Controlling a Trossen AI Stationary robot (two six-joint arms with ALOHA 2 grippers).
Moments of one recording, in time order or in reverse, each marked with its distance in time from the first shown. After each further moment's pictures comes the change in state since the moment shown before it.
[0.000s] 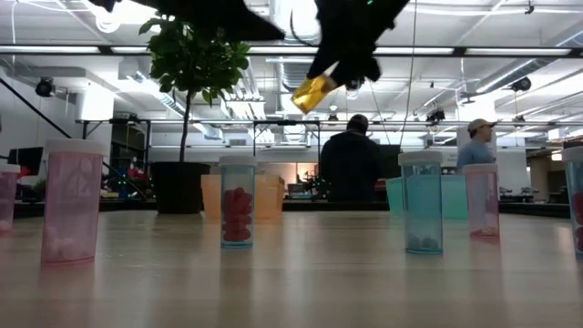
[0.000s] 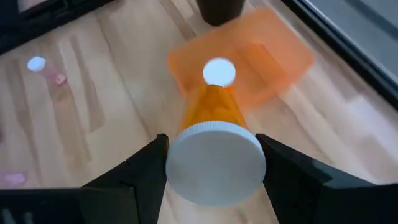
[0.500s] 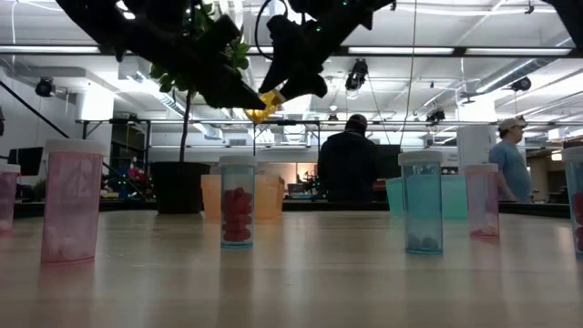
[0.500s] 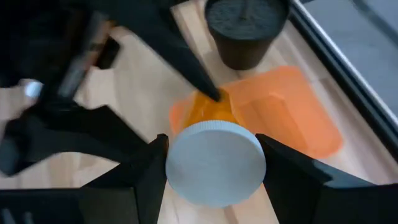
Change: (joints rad) left arm 0.239 0.000 -0.135 0.008 0.000 -0.081; right arm -0.120 0.298 0.321 0.023 -0.190 -0.195
